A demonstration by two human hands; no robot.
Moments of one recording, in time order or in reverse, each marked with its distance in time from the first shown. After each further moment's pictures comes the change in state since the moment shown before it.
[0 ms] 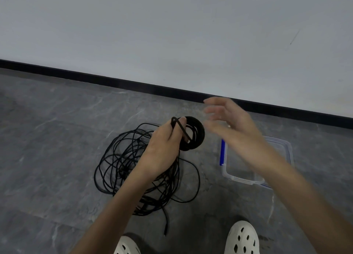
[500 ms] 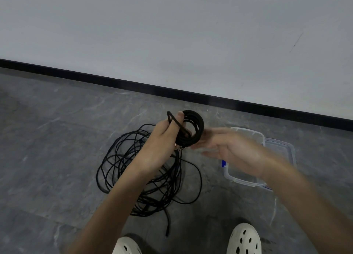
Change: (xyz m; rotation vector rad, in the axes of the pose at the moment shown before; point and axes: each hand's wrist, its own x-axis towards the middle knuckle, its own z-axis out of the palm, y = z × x) left_hand 0.000 0.006 -0.012 -0.281 -0.060 -0.108; right_hand 0.007 0.011 0.005 0.207 -0.449 0.349
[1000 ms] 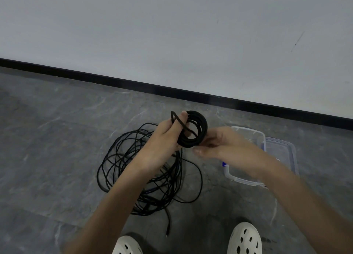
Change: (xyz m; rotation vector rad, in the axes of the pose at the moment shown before) left_hand -0.001 0.004 0.001 -0.072 -0.014 -0.062; right_hand 0.003 0.005 0.007 -0.314 0.149 -0.080
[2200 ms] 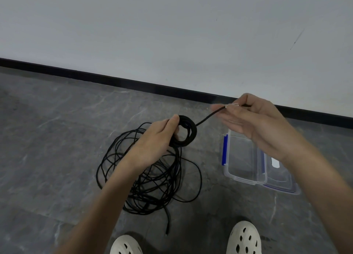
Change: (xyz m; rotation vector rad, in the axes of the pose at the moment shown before) left_hand 0.003 0.000 -0.017 0.412 -0.023 0.048; right_hand -0.012 -0.011 -0.046 0.550 0.229 -0.138
